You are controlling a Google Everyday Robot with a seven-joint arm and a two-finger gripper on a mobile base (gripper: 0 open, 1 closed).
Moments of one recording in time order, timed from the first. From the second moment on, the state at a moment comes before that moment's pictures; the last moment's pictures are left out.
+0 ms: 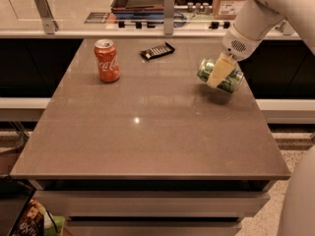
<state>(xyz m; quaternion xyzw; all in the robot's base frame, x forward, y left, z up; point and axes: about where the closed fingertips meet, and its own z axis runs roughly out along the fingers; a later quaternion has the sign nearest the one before) 0.638 -0.186 0.865 -0.50 0.85 0.06 0.15</state>
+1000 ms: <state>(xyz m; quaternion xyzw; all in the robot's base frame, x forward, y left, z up) 0.645 -0.188 0.896 -0.47 0.82 0.17 0.29</state>
